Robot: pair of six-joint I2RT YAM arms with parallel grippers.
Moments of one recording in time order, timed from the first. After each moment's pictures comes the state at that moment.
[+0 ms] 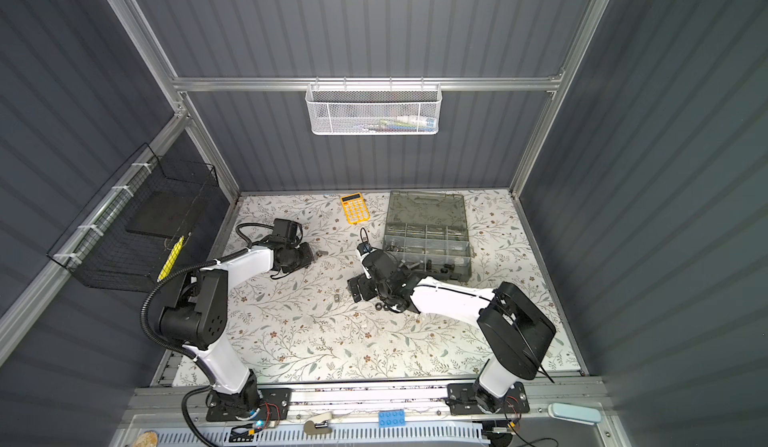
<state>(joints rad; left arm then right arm) -0.24 1.77 1.07 -0.32 0.07 -0.54 0.87 1.61 0.95 -0.06 0.10 0.28</state>
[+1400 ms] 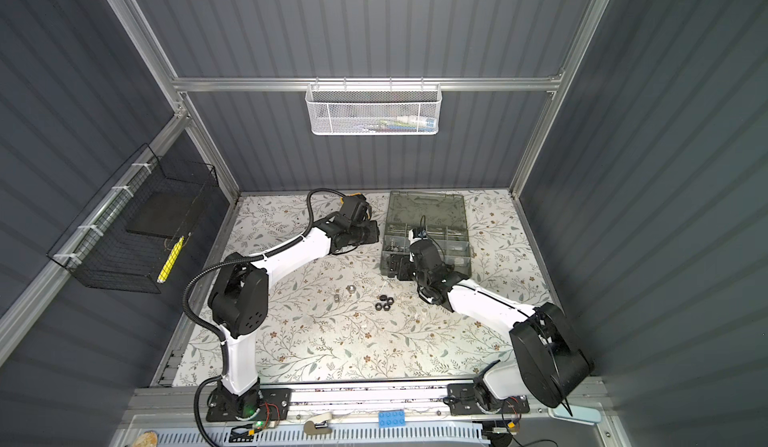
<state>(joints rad) -0.67 2.02 1.63 -0.38 0.03 -0.56 0.57 1.40 0.74 0.04 0.05 0.50</state>
